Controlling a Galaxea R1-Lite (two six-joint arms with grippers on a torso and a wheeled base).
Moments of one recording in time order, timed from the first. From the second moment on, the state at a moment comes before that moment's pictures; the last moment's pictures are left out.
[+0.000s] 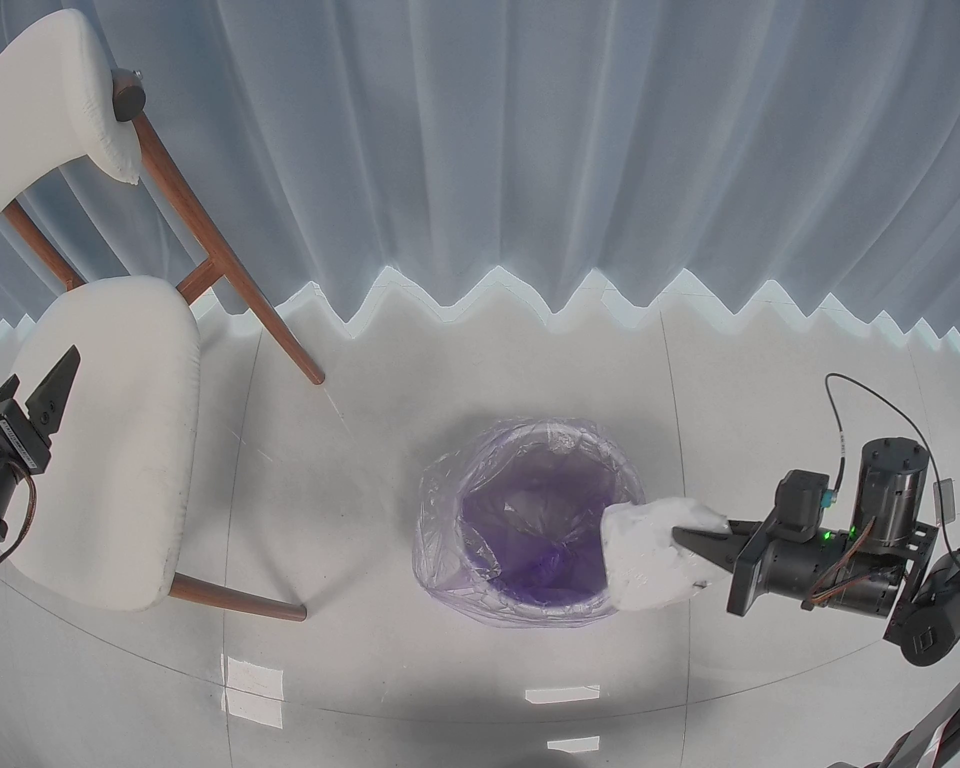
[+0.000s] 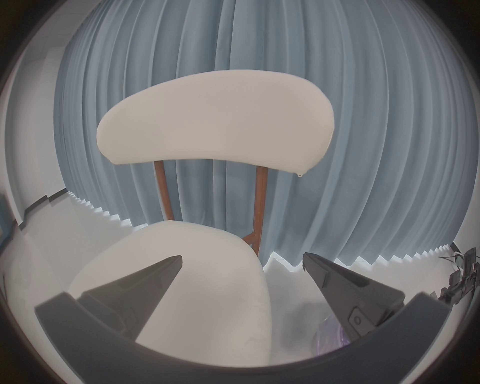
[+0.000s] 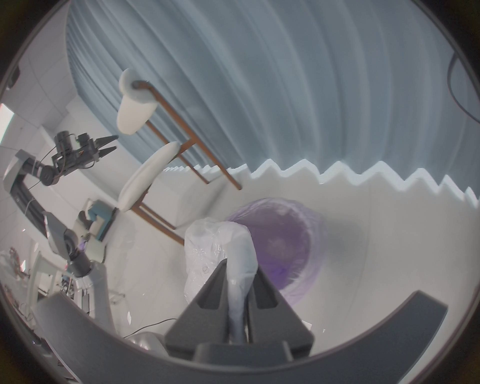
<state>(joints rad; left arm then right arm) 0.06 1.01 -0.37 -0.81 0.05 -0.13 0.44 1.61 -0.32 -0.94 0.29 0.01</state>
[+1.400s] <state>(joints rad) 0.09 0.89 -0.30 -0.81 0.04 -0.09 0.50 2.12 -0.76 -1.01 0.20 0.03</state>
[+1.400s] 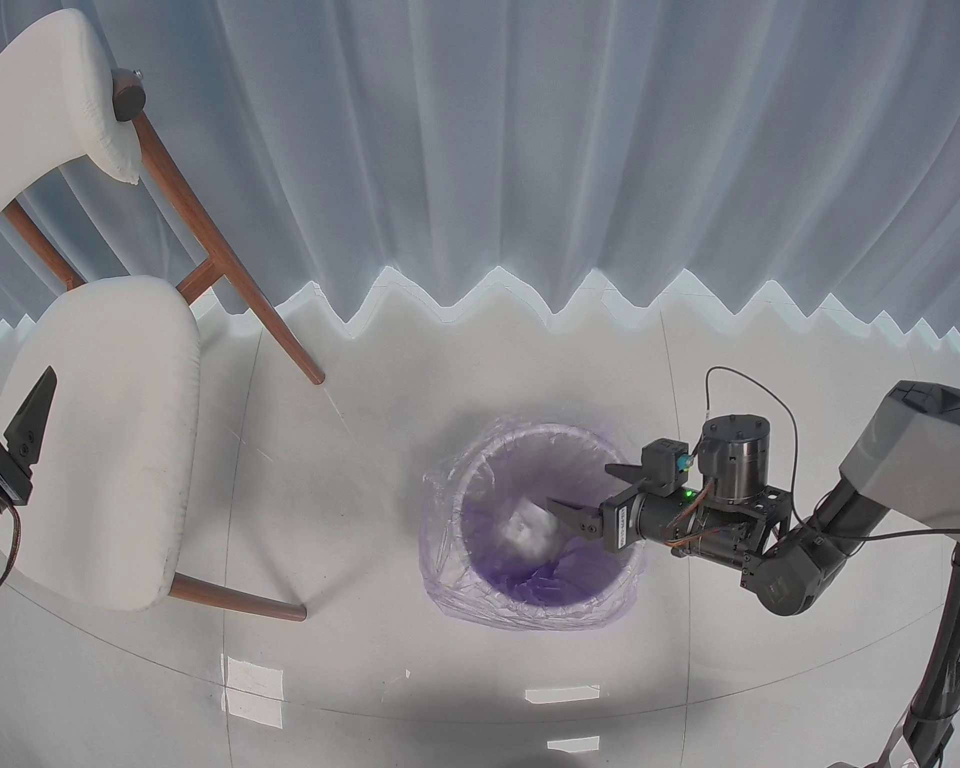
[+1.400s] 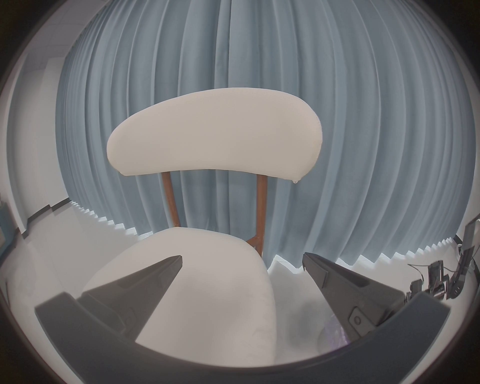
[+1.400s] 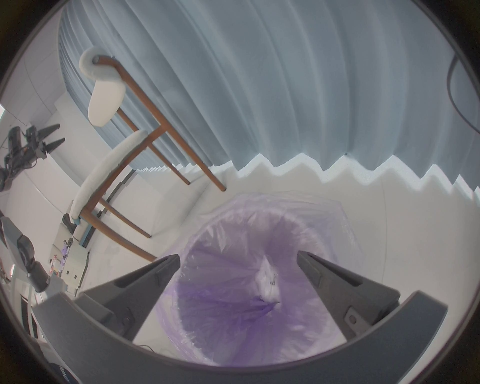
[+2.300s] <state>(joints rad) 0.05 0.64 -0.10 -0.71 -0.10 -0.09 0.07 1.01 -0.19 -0.93 0.23 0.09</state>
